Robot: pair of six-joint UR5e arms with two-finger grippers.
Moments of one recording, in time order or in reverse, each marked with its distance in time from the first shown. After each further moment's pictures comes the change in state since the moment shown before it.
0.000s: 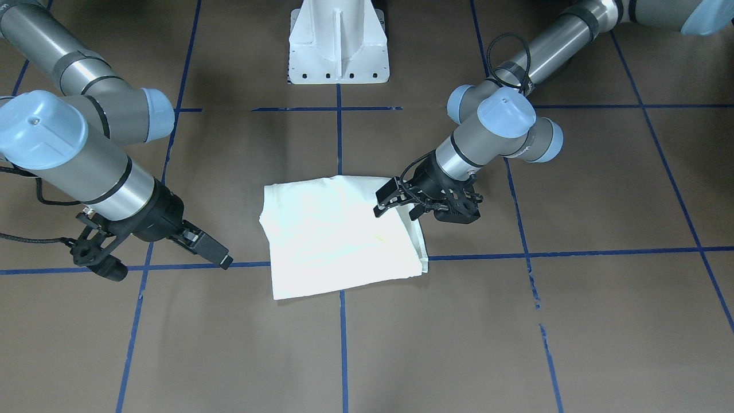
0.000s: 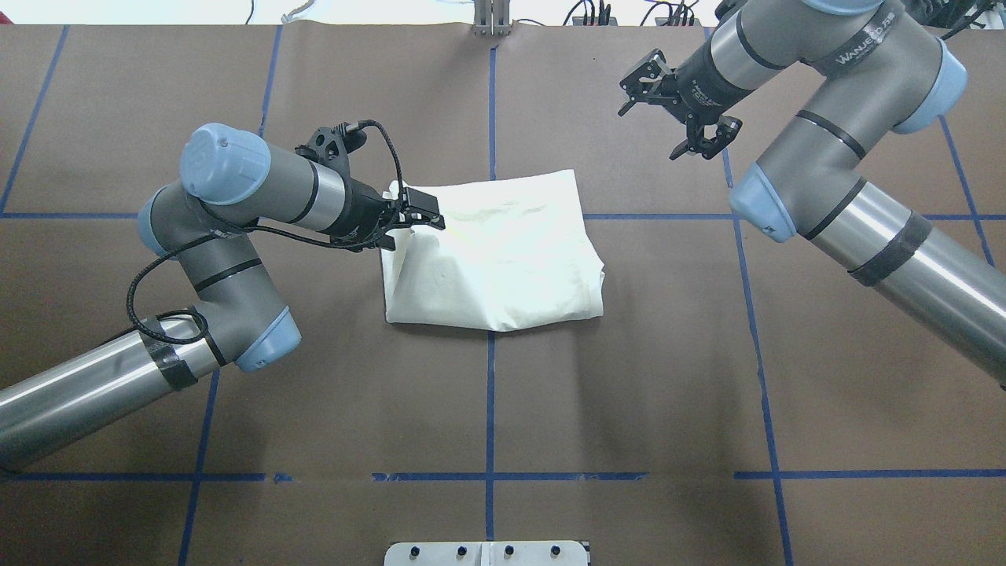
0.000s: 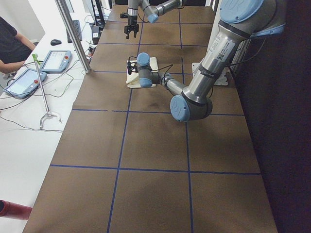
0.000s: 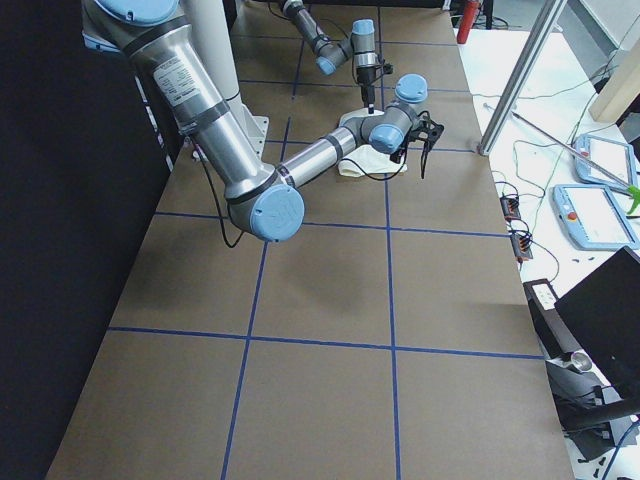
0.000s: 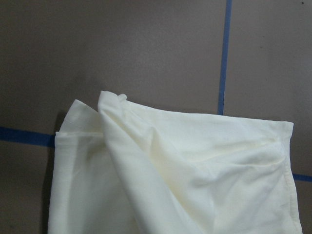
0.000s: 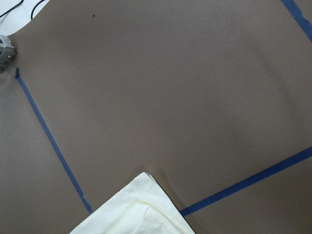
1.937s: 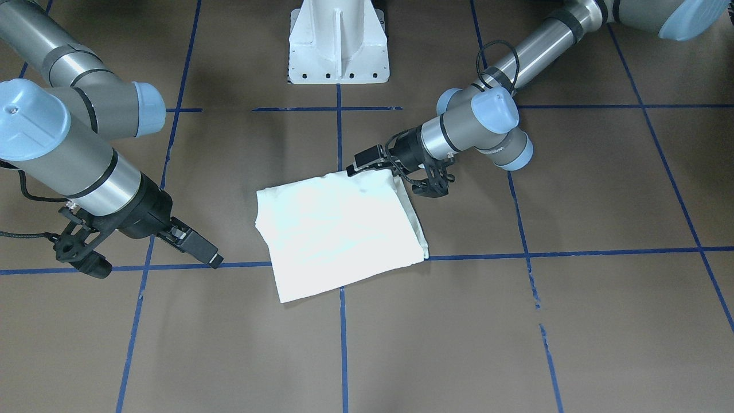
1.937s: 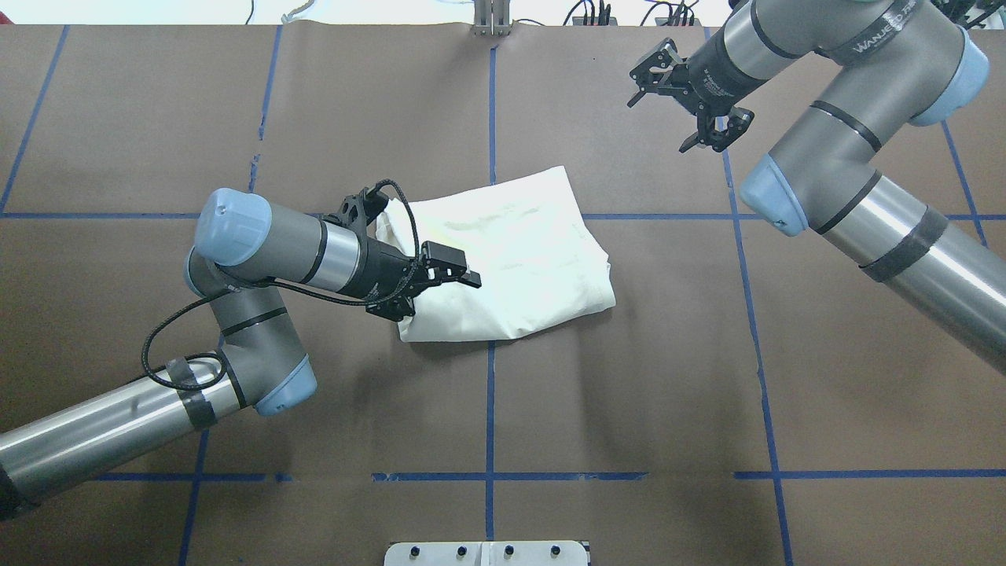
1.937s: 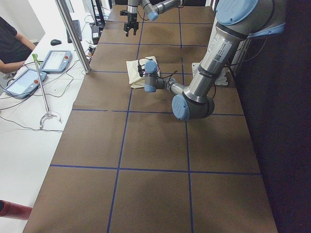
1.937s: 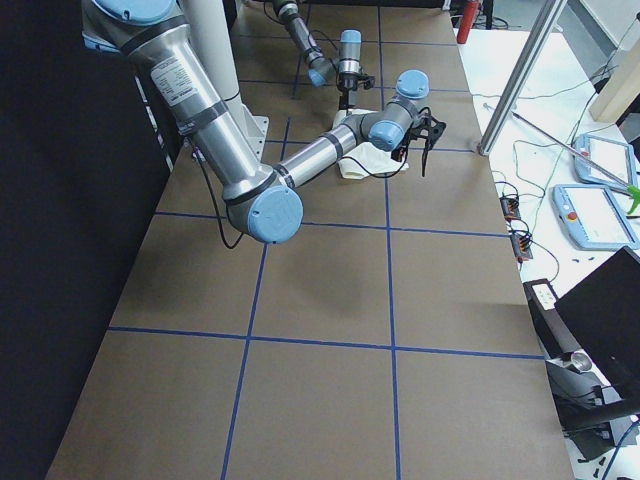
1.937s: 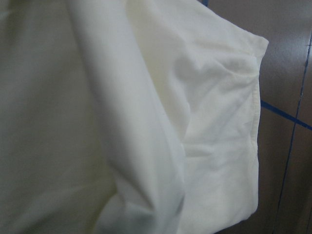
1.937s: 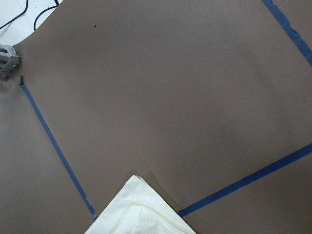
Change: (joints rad) left arm 0.104 0.004 0.047 -0.339 -0.074 -0.329; right arm 0.015 -0.007 0.031 -0.035 0.002 -0.001
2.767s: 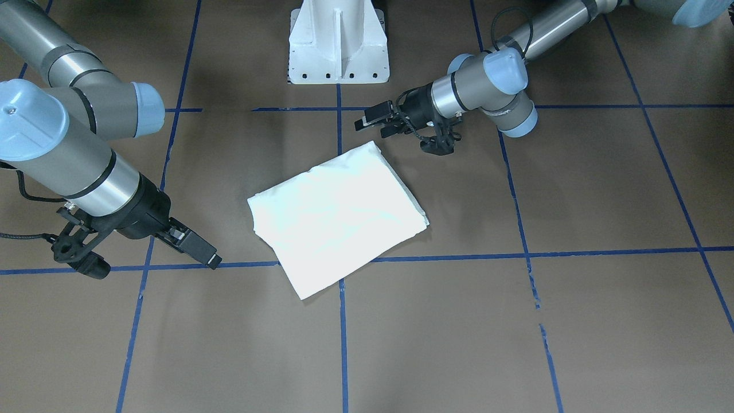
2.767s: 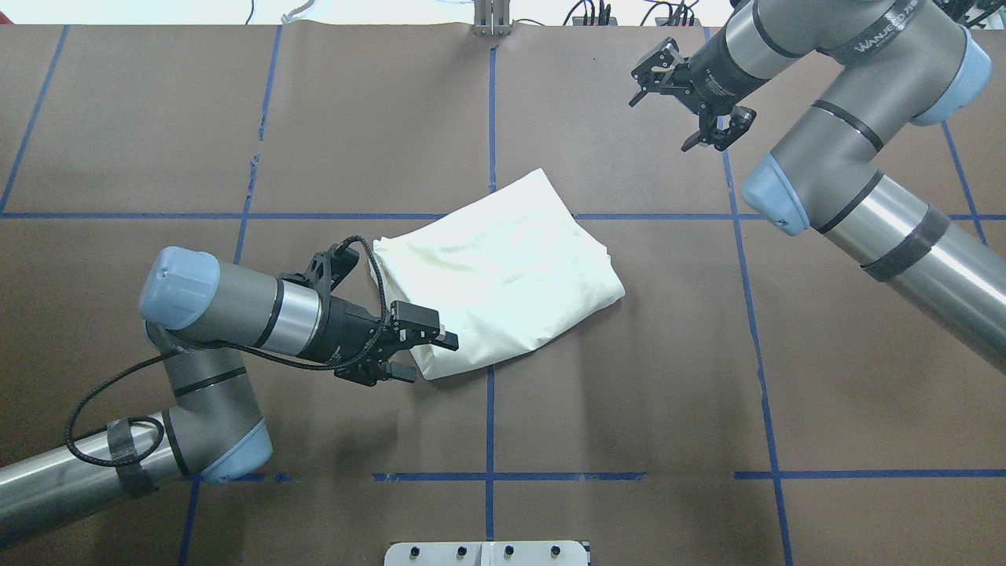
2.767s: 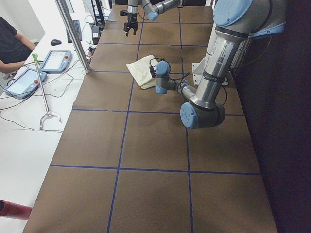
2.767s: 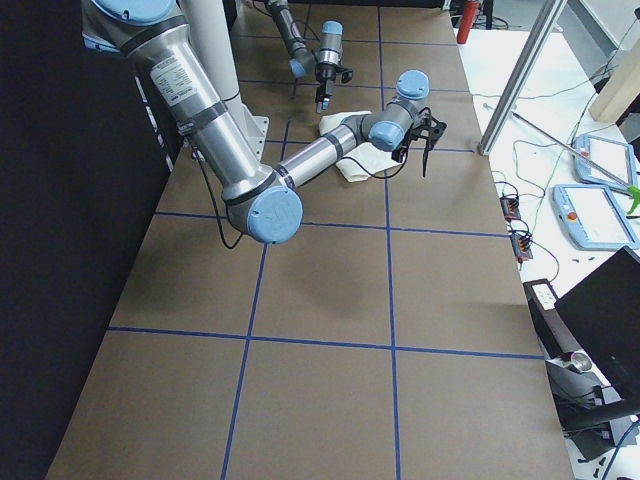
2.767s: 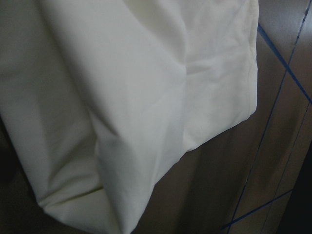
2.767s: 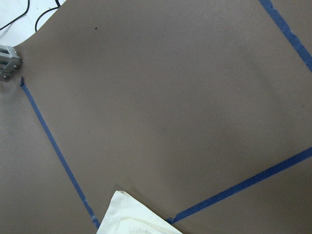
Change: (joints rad) left arm 0.072 0.178 -0.232 0.011 0.008 -0.059; right arm 0.009 -0.004 0.001 0.000 -0.002 -0.025
